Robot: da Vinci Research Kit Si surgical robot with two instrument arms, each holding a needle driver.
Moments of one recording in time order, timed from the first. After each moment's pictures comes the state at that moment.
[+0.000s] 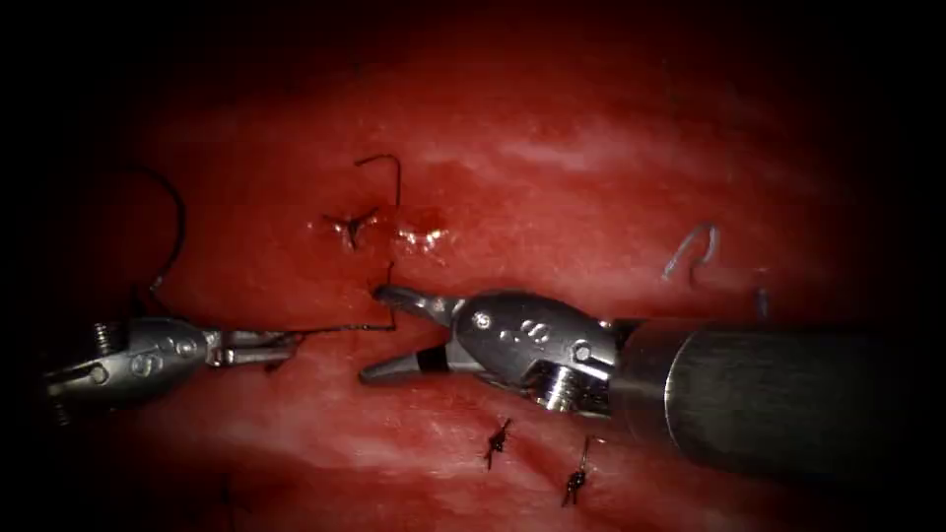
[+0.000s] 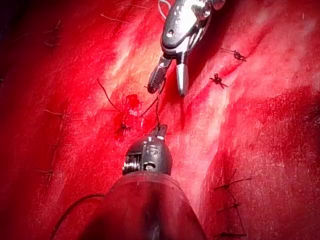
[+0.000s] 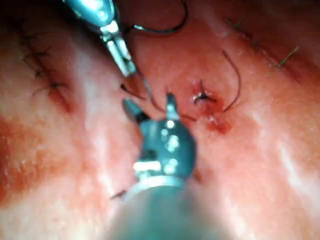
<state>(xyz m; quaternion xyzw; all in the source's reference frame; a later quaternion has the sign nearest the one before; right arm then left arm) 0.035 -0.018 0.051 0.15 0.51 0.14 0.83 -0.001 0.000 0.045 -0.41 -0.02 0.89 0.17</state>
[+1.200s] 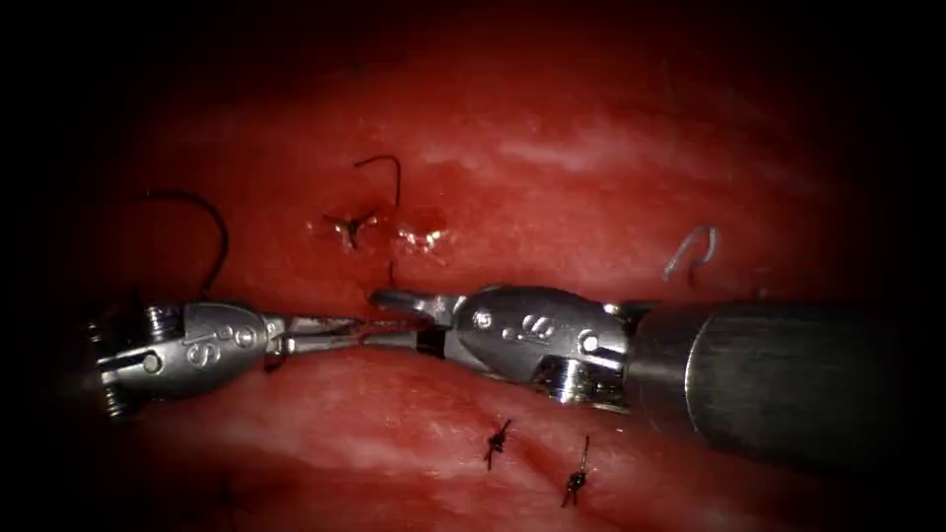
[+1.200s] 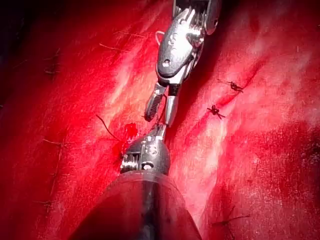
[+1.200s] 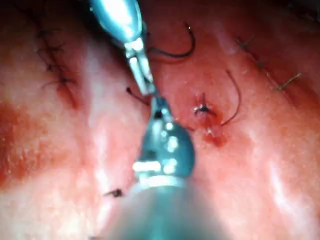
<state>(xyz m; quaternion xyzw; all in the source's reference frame) 0.034 -0.017 0.048 0.10 0.50 0.12 0.85 -0.005 0.002 0.043 -0.42 -0.02 0.89 0.16</state>
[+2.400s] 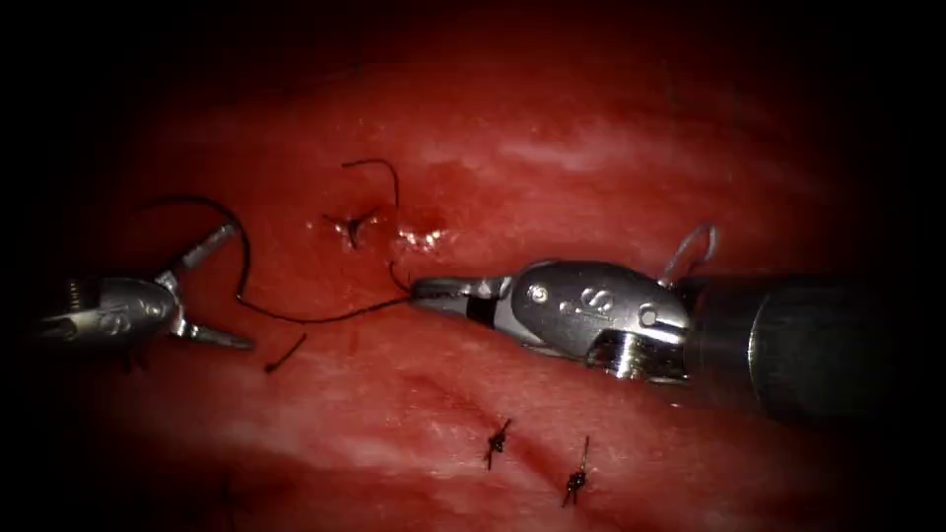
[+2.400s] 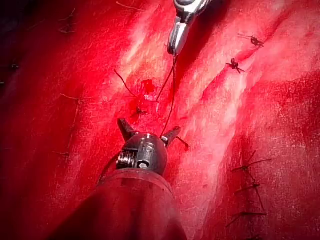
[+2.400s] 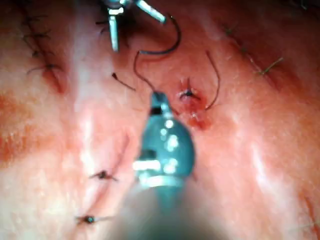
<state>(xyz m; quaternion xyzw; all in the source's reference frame) 0.031 -0.015 0.049 0.10 0.51 0.13 0.84 0.003 0.002 0.049 -0.40 0.09 0.90 0.14</state>
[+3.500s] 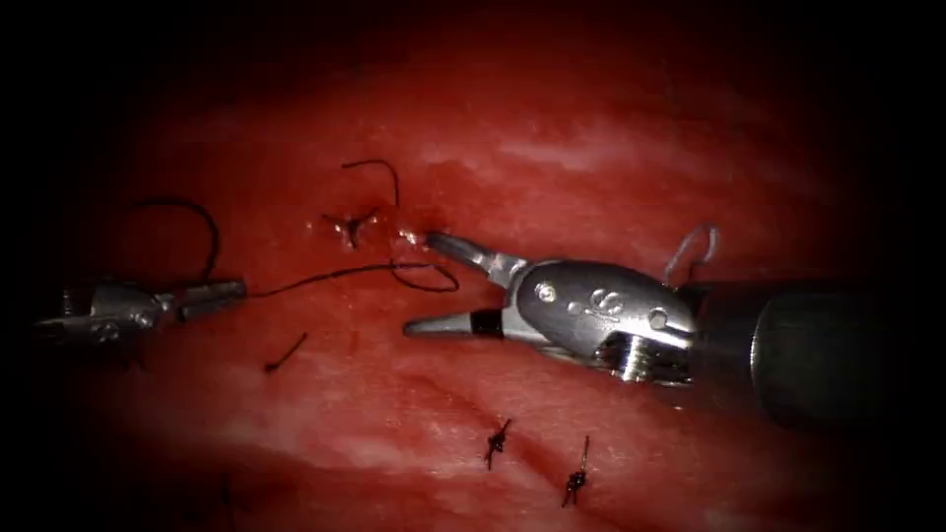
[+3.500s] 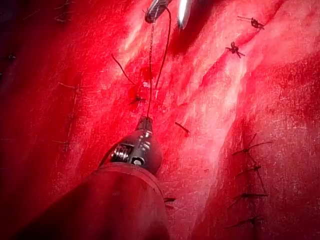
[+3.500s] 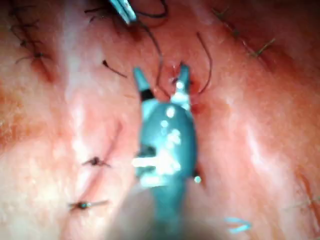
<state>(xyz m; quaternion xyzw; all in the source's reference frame) 0.030 -0.014 0.049 0.10 0.58 0.14 0.79 0.005 0.002 0.048 -0.38 0.13 0.91 0.09</state>
